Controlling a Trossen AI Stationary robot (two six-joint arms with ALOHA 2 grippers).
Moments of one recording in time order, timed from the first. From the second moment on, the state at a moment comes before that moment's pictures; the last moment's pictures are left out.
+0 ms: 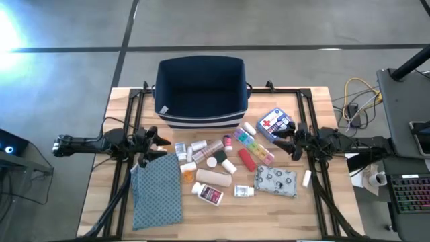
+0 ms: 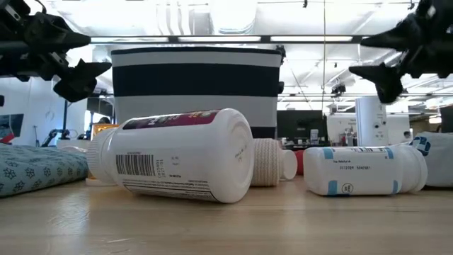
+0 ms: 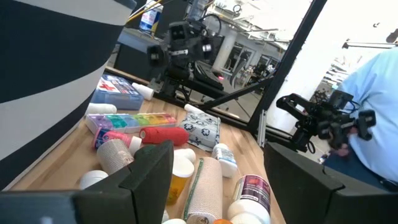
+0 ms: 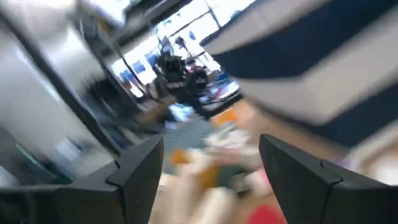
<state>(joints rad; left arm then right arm) -0.03 0.01 0.01 0.02 0.05 -0.40 0.02 0.01 0.01 0.06 0.13 0.68</state>
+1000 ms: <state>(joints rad) -0.03 0.01 0.01 0.02 0.05 -0.40 0.01 0.23 0.01 0.12 0.39 1.37</state>
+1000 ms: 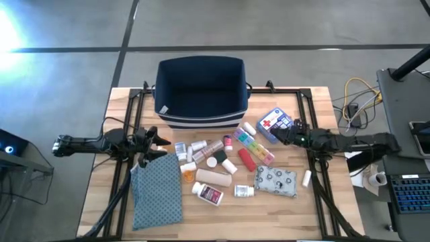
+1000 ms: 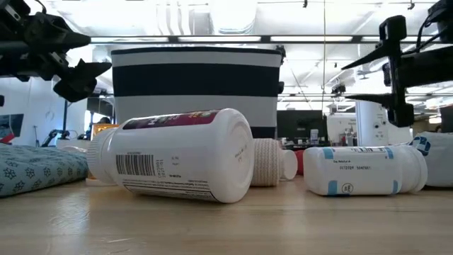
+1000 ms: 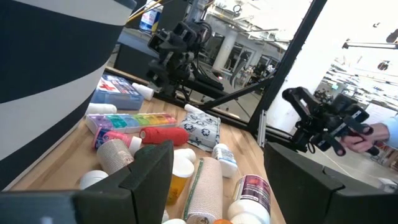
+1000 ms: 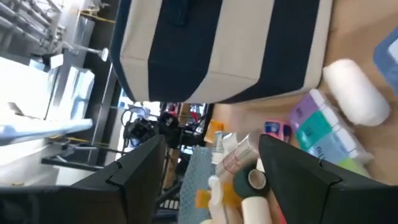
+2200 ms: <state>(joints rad) -0.03 0.01 0.01 0.02 0.05 -0.40 0.14 1.56 0.91 -0.57 0.07 0.98</state>
